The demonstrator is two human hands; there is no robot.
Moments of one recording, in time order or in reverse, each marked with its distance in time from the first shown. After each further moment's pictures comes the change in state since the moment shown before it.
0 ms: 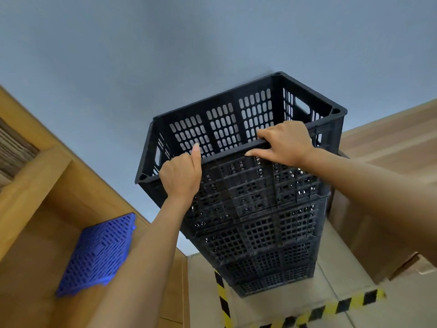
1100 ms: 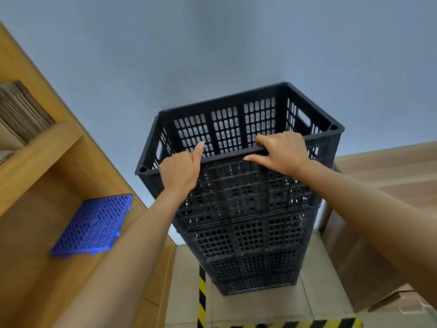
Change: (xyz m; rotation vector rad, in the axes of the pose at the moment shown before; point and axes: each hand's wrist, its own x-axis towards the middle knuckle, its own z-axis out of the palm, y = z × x) left_hand -0.008 0.043 -0.008 0.043 -0.064 -0.103; right_hand -0.004 0.037 0.001 0.058 -0.051 -0.094
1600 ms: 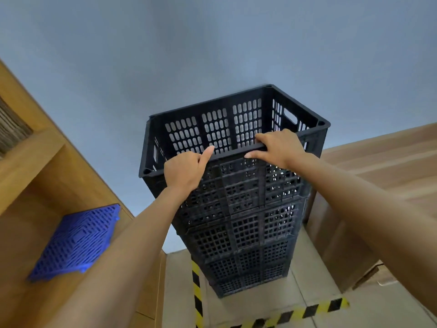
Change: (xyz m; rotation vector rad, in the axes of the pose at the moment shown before) left_hand 0.001 -0.012 -0.011 -0.093 -0.096 0.206; right_hand -0.004 -0.014 -0.017 -0.006 -0.197 0.148
